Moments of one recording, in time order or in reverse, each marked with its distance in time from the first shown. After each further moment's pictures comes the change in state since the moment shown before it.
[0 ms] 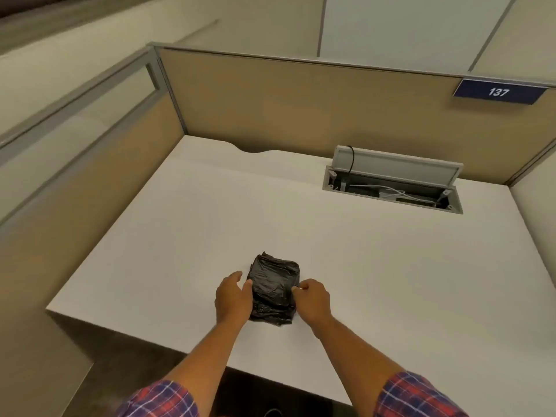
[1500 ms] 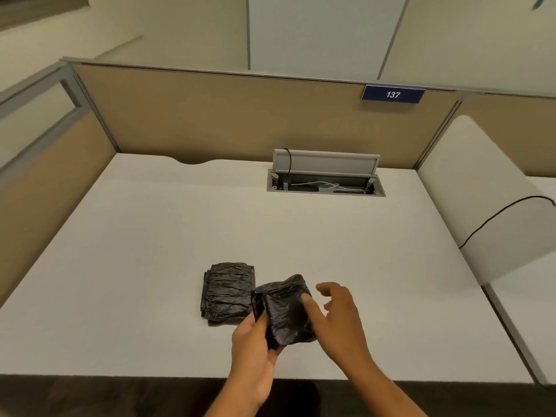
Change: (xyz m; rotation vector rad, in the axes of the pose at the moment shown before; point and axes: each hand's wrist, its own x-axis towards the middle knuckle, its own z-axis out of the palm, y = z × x) left_hand -0.174 0.050 0.030 -1.010 -0.478 -0.284; right_hand -0.164 0.021 -0.114 -0.038 0.322 -0.107
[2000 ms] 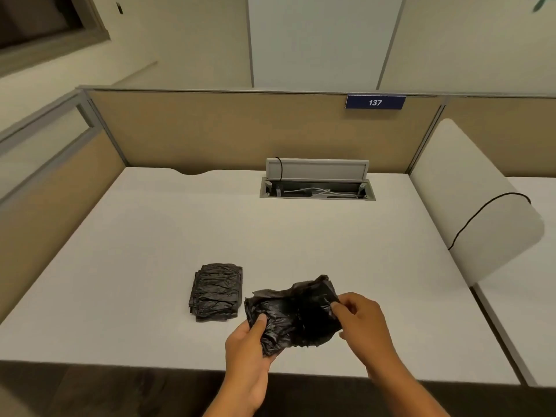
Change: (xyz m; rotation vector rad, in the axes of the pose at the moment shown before) left_hand -0.038 -0.043 0.037 0.072 0.179 0.014; right_hand -0.010 0.053 -0.096 0.180 0.005 0.062
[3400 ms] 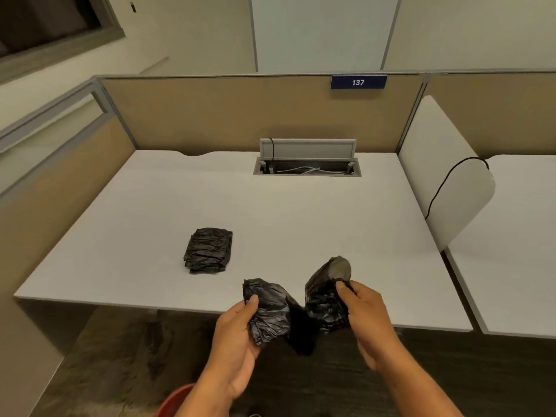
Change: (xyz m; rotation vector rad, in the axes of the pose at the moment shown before) left_hand -0.112 -0.071 -0.015 -0.009 -0.234 0.065; right_hand -0.081 0.070 -0.086 0.411 -0.152 0.101
